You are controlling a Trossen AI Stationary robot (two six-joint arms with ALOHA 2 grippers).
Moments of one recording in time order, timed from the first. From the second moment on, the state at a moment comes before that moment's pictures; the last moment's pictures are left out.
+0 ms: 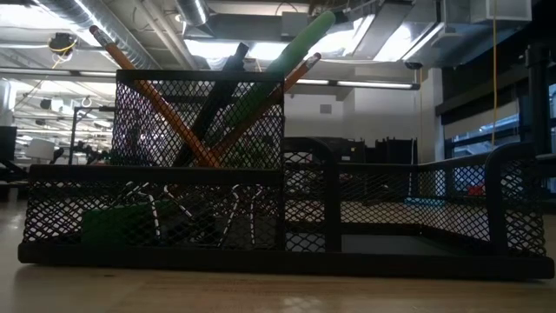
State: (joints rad) left arm -0.96 2.10 1.47 -0.73 -0.09 -1.10; right arm 0.65 2.04 2.19 -1.44 0.79 0.65
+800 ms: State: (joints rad) left arm -0.93 2.12 1.47 -0.75 -0.02 -1.07; right arm 0.65 2.04 2.19 -1.44 0.80 0.62
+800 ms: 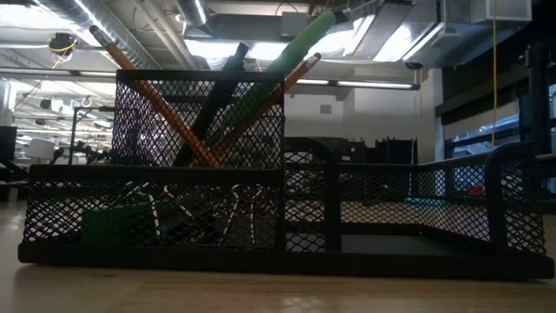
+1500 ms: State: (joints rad) left arm -0.90 2.12 1.47 -0.80 -0.06 -1.06; right arm 0.65 2.04 2.19 -1.45 0.79 0.62
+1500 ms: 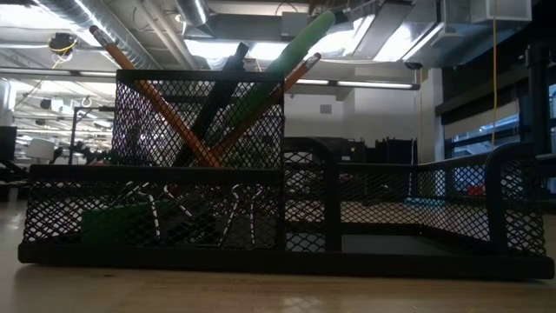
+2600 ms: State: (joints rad) left arm -0.86 1.71 1.57 -1.44 -0.12 -1.06; right arm 0.65 2.03 2.19 -1.57 0.75 0.52
